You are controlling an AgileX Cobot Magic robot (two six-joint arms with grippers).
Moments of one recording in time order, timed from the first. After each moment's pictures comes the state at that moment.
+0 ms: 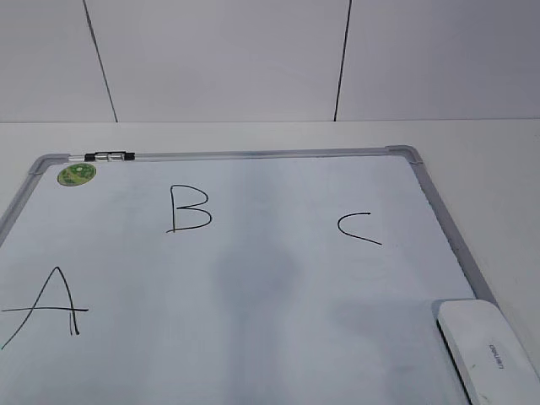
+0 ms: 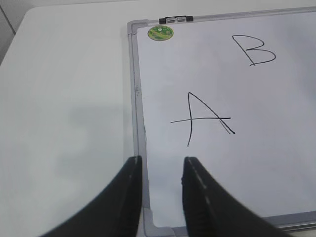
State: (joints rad) left arm -0.03 0.01 -0.53 -0.06 1.11 0.03; right arm 0.10 -0.02 -0.49 -0.24 1.15 0.10
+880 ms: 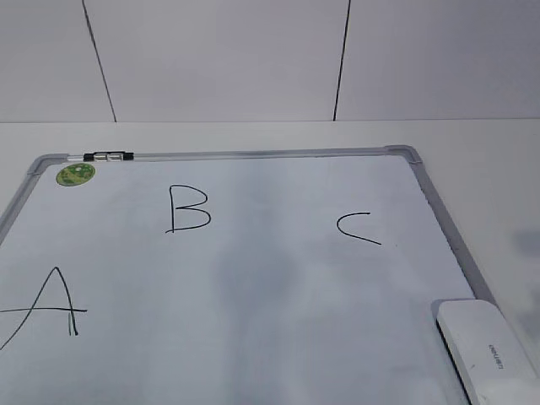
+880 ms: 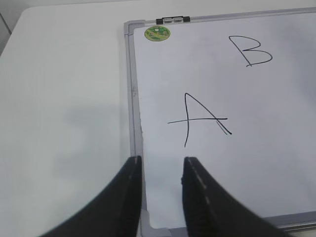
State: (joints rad) left arm -0.03 0.01 -0.53 -0.07 1.11 0.03; right arm 0.10 0.45 -0.61 -0.15 1.13 0.10
